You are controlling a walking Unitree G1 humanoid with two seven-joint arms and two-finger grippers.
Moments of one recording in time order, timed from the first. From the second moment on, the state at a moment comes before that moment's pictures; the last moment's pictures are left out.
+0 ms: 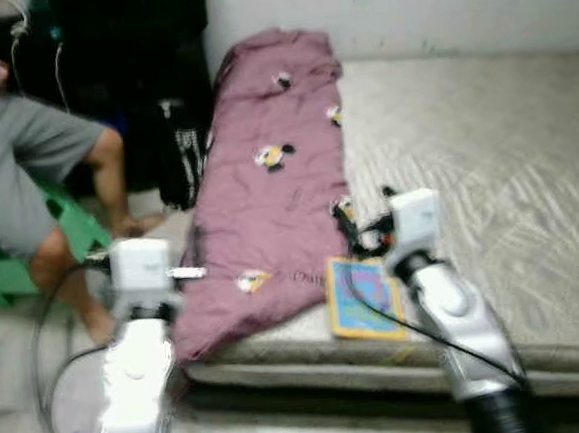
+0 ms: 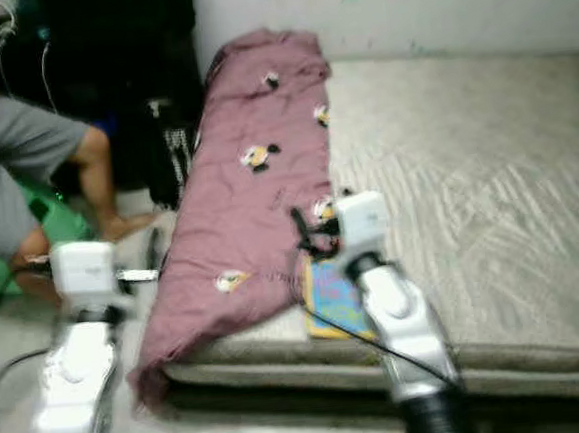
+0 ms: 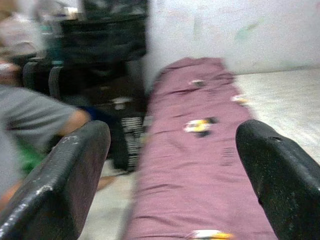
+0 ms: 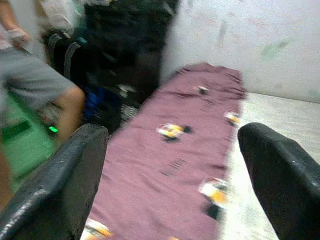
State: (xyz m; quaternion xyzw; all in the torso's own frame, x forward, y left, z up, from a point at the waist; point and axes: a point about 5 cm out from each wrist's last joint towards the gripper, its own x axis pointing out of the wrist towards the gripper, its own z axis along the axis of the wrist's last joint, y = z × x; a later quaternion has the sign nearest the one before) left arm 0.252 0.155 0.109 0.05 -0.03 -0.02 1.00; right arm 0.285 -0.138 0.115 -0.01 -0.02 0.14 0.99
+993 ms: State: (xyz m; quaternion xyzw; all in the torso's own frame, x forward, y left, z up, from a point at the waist) left arm 0.250 0.162 0.107 0.06 -0.02 -0.01 1.00; right arm 0.285 -0.130 0.116 -0.01 -0.02 0.15 0.99
